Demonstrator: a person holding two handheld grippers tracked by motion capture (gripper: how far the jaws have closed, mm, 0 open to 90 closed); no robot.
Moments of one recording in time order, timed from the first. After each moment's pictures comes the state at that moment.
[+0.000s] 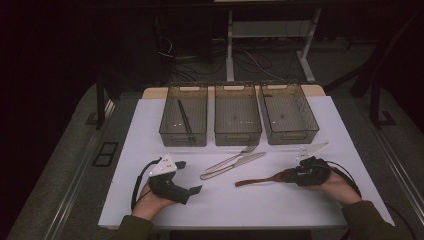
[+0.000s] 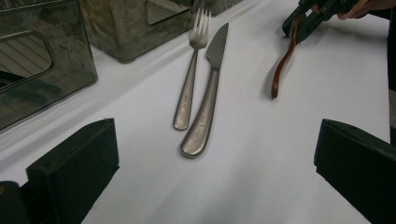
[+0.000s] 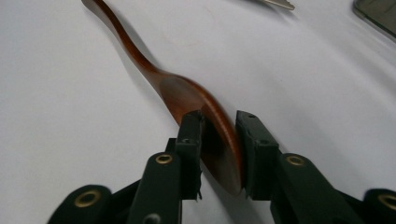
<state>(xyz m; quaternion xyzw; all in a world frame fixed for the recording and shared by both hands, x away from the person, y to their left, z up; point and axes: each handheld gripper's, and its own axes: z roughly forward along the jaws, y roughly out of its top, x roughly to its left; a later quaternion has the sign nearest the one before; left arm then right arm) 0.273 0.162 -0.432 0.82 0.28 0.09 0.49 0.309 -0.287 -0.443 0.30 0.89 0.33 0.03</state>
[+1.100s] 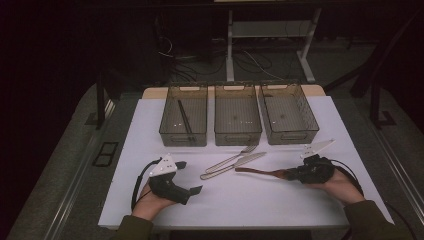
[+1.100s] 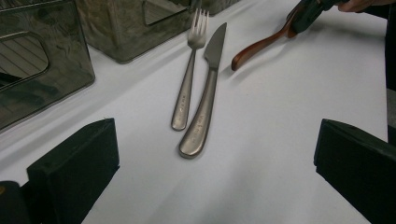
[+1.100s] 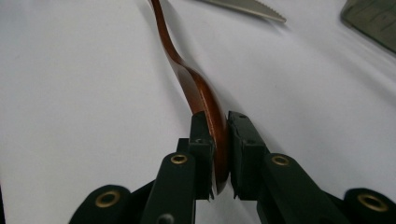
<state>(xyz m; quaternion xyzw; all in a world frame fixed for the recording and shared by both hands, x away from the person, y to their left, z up) 0.273 0.162 -0.432 0.82 0.28 0.09 0.49 0.309 -0.294 -0.434 0.31 0.88 0.35 0.02</state>
